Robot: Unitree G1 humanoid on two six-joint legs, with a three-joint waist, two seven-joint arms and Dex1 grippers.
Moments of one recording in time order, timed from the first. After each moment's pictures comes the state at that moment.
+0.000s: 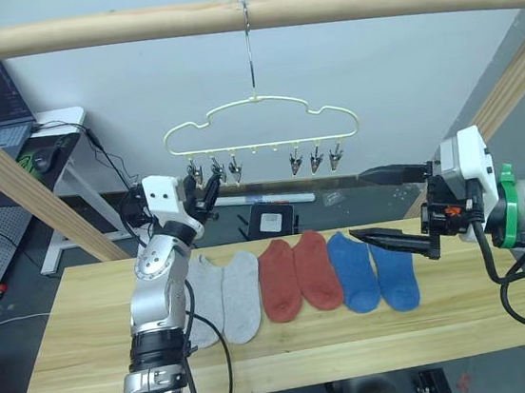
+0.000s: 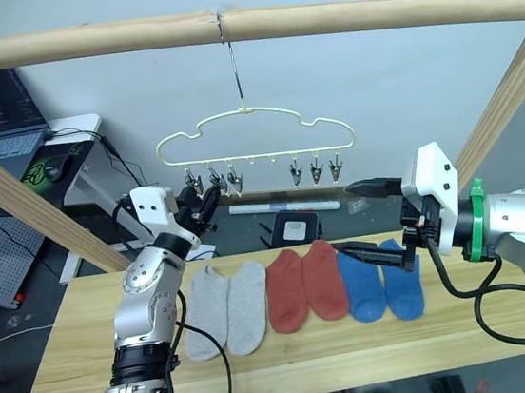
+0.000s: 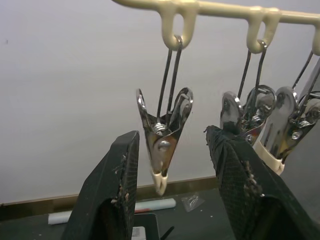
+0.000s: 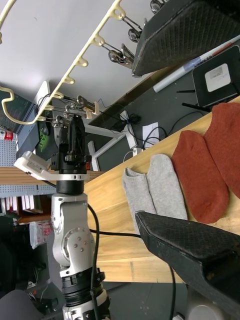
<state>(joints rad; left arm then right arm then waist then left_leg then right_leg) -0.41 0.23 0.17 0.18 -0.28 0.07 -0.37 -0.29 -0.87 -0.17 -0.65 0.81 0.69 0.83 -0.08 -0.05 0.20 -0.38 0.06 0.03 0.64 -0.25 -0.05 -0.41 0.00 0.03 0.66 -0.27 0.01</state>
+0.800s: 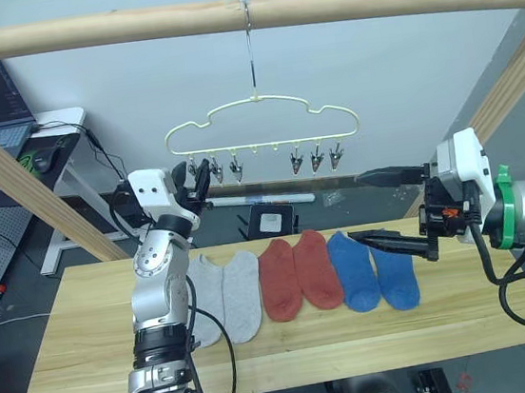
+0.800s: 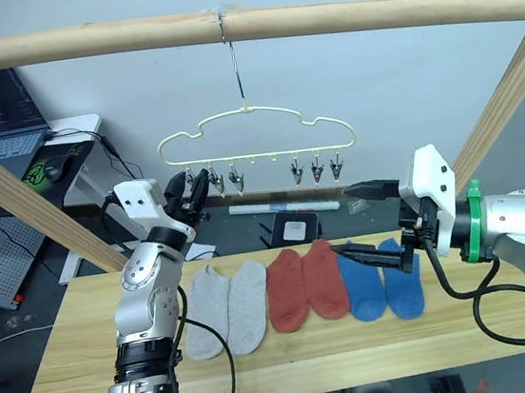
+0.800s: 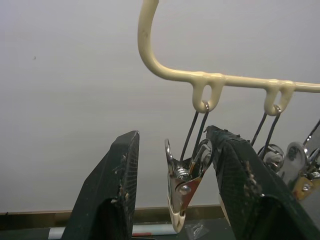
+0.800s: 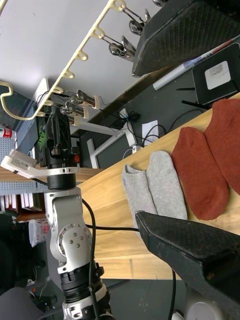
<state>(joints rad) -0.43 0.20 0.20 0.15 -0.31 0.06 -0.30 -0.29 -0.87 -0.15 -0.64 0.81 0.69 0.83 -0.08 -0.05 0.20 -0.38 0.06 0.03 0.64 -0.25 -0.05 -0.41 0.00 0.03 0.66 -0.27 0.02</state>
